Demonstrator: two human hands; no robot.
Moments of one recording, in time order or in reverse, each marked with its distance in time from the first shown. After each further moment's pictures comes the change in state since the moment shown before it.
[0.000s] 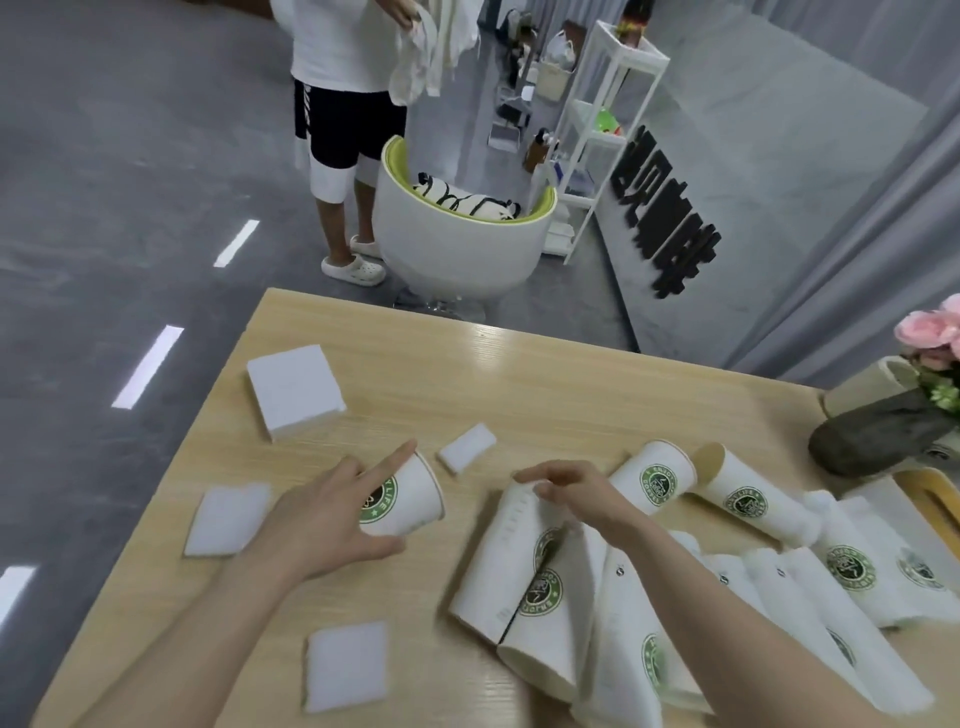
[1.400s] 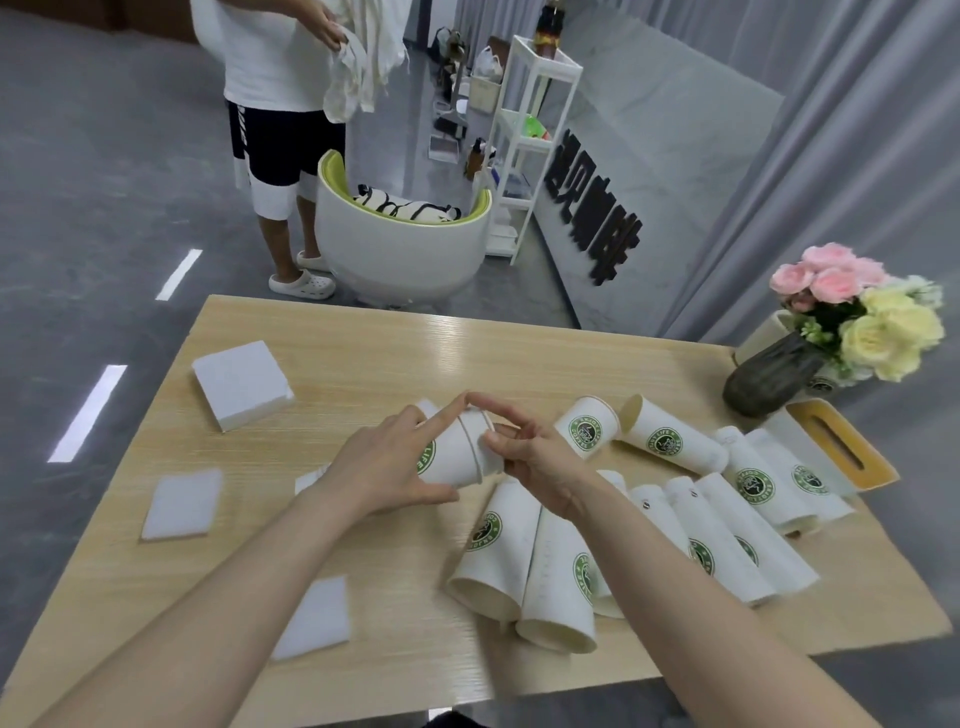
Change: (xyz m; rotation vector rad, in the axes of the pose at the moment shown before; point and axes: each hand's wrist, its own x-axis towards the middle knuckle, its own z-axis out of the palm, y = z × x) left_hand 0.020 0.102 0.008 0.122 0.066 0.255; right_hand -0.084 -0.031 0.007 0.613 -0.078 -0.190
